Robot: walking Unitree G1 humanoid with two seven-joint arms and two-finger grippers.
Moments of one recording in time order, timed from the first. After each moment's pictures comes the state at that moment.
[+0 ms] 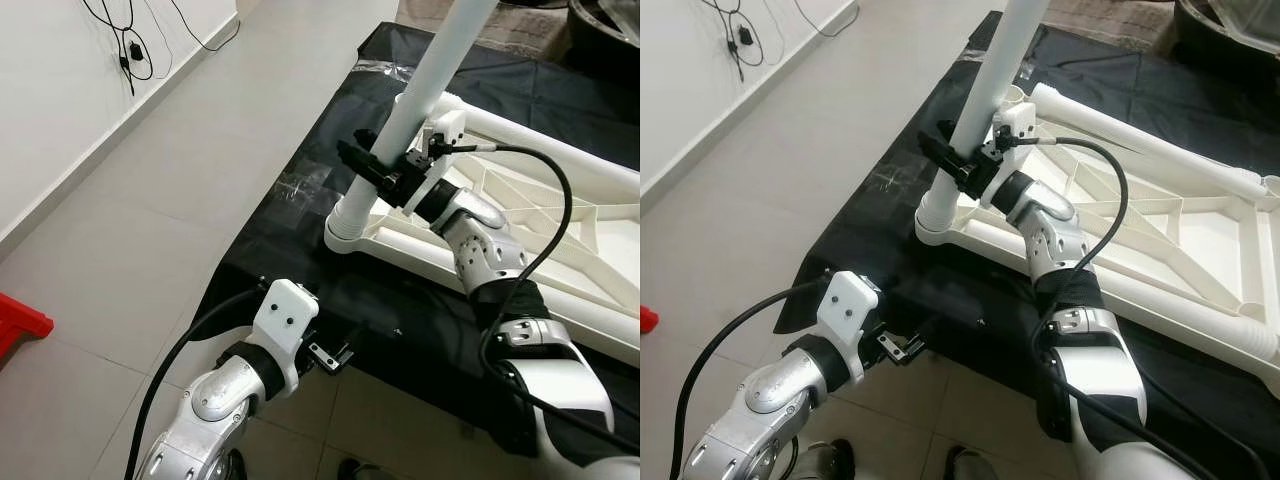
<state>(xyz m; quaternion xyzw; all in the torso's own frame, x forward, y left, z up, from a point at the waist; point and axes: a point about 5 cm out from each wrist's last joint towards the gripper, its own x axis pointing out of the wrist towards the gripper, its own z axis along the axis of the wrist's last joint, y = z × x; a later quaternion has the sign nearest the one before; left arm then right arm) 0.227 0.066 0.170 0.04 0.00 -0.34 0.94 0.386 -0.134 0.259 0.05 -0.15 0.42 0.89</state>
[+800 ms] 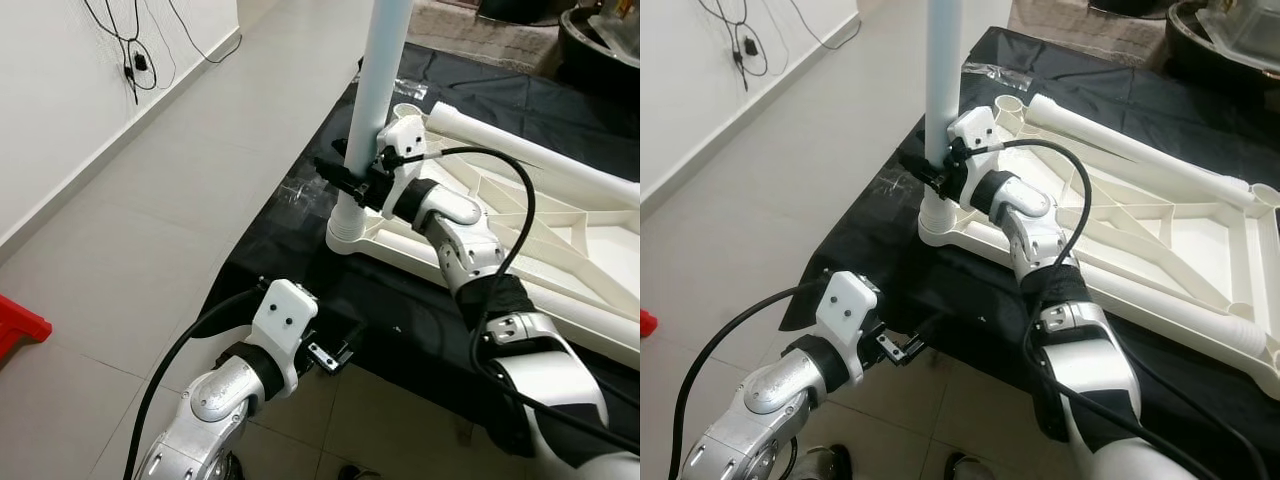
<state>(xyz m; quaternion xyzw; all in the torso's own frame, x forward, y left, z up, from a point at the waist) 0.226 0.066 0.170 0.03 0.00 -0.34 0.94 0.395 -0.108 0.250 -0.06 -0.09 0.39 0.92</state>
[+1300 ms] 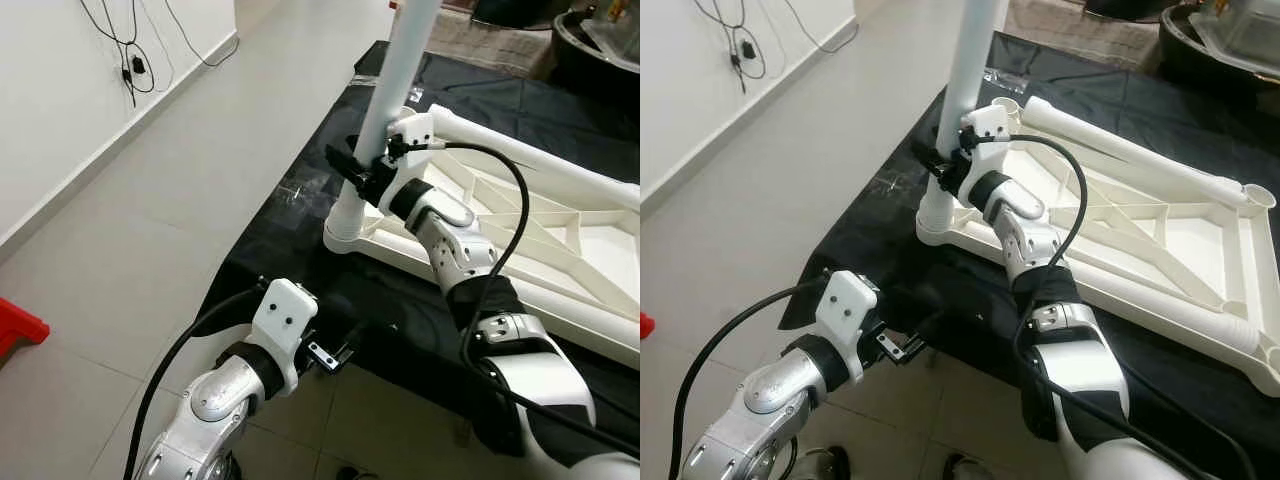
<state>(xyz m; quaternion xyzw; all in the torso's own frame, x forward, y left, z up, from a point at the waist) 0.227 0.066 0.172 0.04 0.00 -0.34 0.94 0.398 -0.117 0.241 0.03 -0.09 0.27 0.96</state>
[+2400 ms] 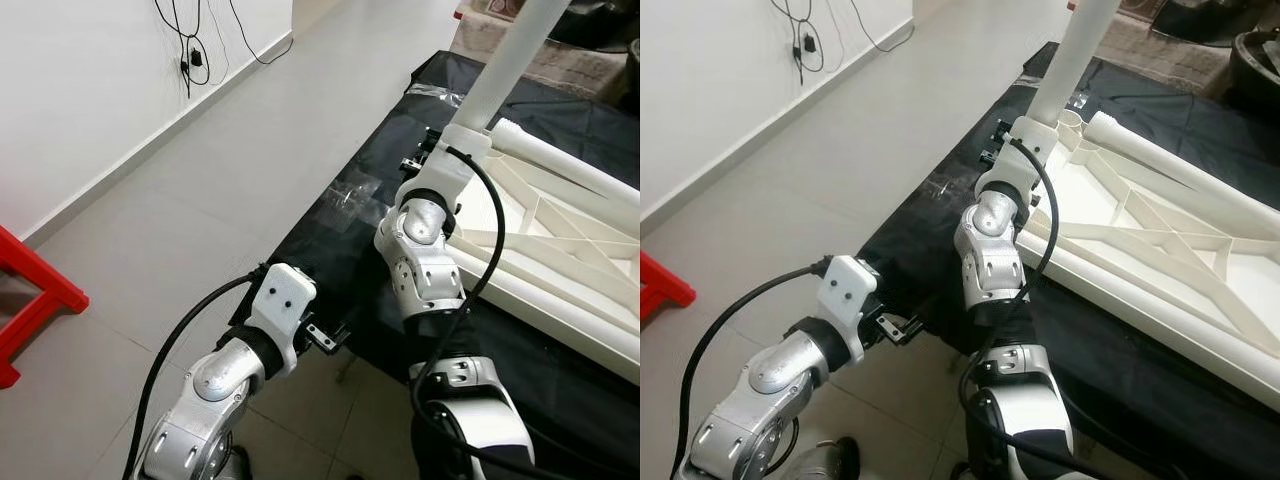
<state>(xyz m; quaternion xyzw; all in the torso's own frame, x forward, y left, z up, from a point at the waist) 0.243 0.067 0.177 0.04 -0.03 -0.33 0.94 0.374 -0.120 0.248 0.11 -0.10 -0.25 0.96</state>
